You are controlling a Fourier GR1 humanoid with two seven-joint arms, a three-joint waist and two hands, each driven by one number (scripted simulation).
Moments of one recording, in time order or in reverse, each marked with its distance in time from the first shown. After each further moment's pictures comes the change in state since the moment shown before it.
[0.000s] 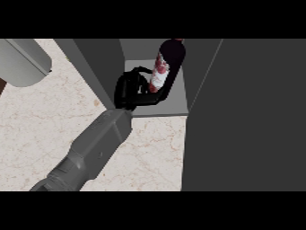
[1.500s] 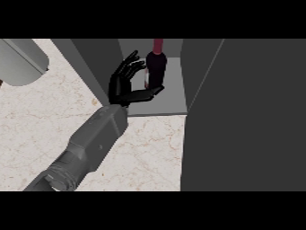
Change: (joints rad) left arm -0.076 -0.003 0.062 0.172 -0.021 -0.062 -0.162; right arm 0.007 -0.012 -0.004 -0.011 0.008 0.015 -0.012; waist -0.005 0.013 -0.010
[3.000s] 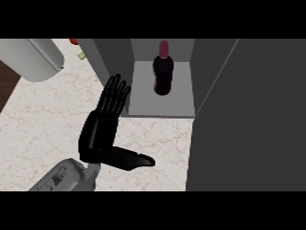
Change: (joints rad) left arm 0.631 0.330 -0.260 -1.320 -0.219 0.283 0.387; right arm -0.026 0.013 0.028 -0.043 0.032 -0.042 0.069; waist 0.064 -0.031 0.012
